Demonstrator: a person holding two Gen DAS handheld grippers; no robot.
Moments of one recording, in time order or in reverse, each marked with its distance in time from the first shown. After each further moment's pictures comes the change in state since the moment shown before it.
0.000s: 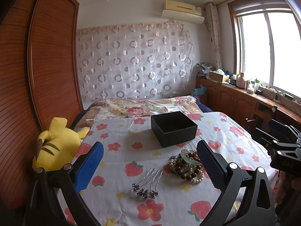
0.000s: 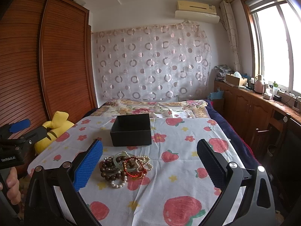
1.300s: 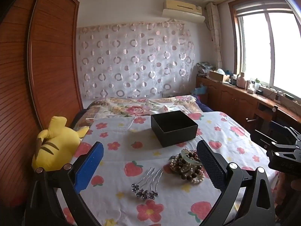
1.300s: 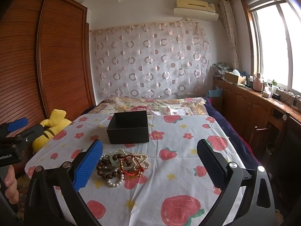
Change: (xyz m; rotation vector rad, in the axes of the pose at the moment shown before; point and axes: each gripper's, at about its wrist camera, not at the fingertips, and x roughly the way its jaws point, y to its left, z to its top) left arm 0.017 0.013 -0.017 -0.003 0.010 -0.001; right arm 0.004 -0.004 -0.006 0.002 0.015 0.000
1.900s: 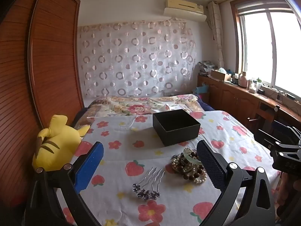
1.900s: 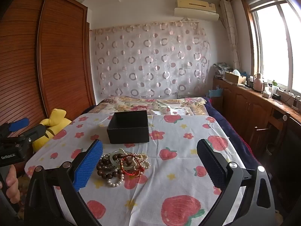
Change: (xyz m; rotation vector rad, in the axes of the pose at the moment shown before) left arm 0.000 0.000 0.000 -0.001 0.004 0.000; right arm 0.001 0.001 0.000 -0.009 0.005 -0.004
